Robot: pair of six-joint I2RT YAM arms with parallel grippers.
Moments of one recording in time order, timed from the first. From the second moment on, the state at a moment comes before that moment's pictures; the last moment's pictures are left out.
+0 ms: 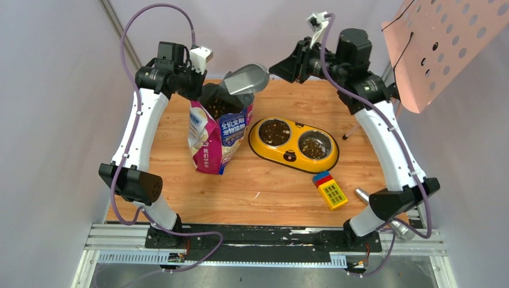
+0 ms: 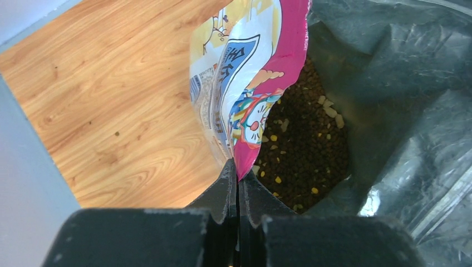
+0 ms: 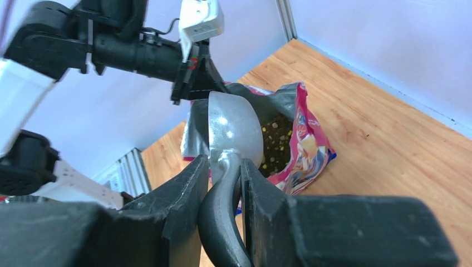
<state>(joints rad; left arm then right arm) -0.21 1.66 1.99 -1.09 0.18 0.28 0.39 1.53 1.93 -0.46 -0.67 0.35</state>
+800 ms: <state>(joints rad) -0.27 1.66 1.98 -1.06 0.26 0.19 0.69 2.00 2.25 -0.80 -0.02 0.12</state>
